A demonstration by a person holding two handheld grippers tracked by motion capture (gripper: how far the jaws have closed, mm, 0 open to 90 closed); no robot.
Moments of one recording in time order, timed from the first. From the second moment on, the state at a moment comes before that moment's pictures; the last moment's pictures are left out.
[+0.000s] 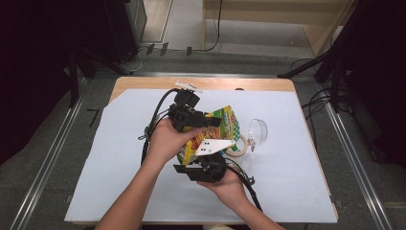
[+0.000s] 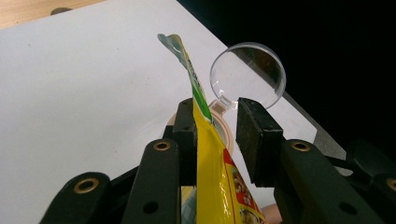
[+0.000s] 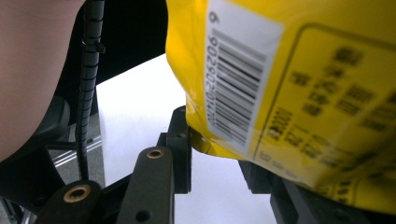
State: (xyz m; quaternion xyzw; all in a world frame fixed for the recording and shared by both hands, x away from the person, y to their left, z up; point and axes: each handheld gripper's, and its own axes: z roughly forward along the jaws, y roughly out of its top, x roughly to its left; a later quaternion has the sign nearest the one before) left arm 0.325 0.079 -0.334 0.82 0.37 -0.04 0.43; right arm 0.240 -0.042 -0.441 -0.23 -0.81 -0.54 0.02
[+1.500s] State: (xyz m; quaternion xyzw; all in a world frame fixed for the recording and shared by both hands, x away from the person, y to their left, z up) left arm 0.328 0.082 -0.337 0.81 0.39 -0.04 0.44; right arm 0.243 -0.041 -0.440 -0.23 -0.82 -0.53 0.02
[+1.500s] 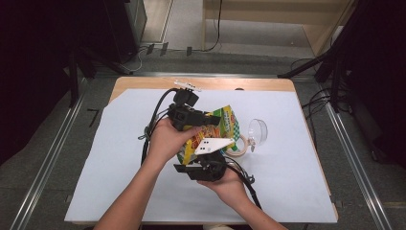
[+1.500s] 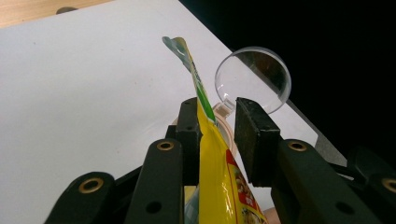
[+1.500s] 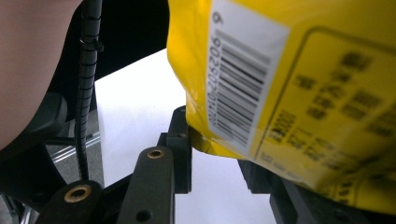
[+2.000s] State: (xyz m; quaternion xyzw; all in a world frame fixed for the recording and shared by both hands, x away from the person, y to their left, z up) left arm 0.331 0.078 -0.333 0.81 0.40 -0.04 0.42; right arm 0.245 -0.042 -0.438 -0.24 -0.81 -0.53 0.03
